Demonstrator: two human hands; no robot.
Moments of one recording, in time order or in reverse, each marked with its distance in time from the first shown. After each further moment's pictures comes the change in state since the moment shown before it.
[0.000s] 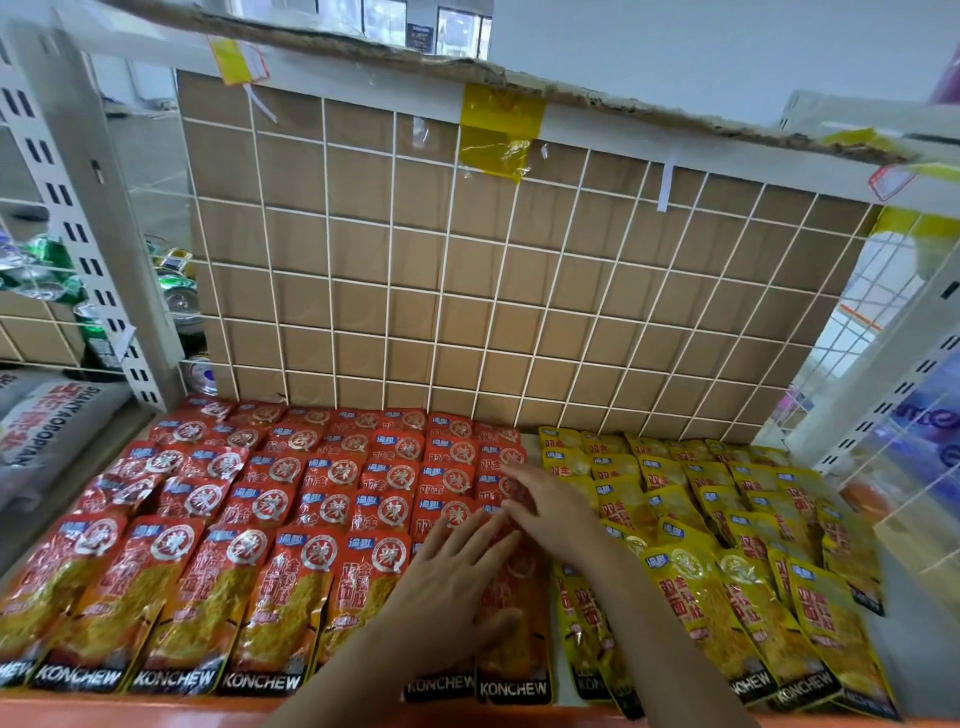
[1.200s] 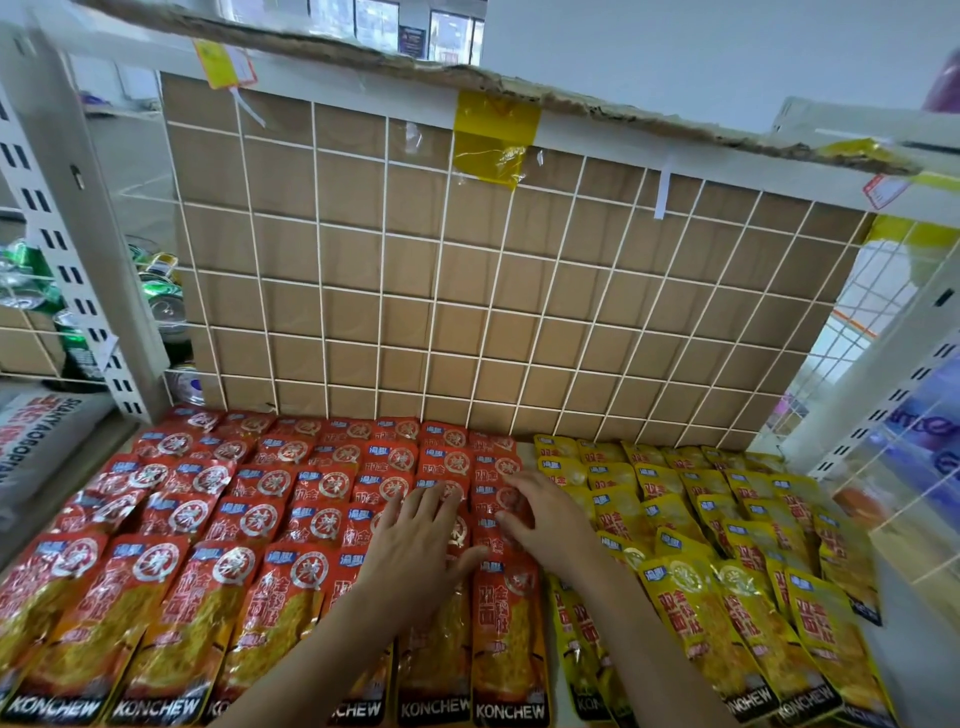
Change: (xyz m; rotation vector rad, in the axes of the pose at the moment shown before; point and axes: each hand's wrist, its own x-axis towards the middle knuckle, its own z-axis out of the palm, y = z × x) left_hand 0.025 -0.030 -0.008 -0.099 0.053 -0.228; right_hand 0.004 0.007 0.008 -0.024 0.080 0.021
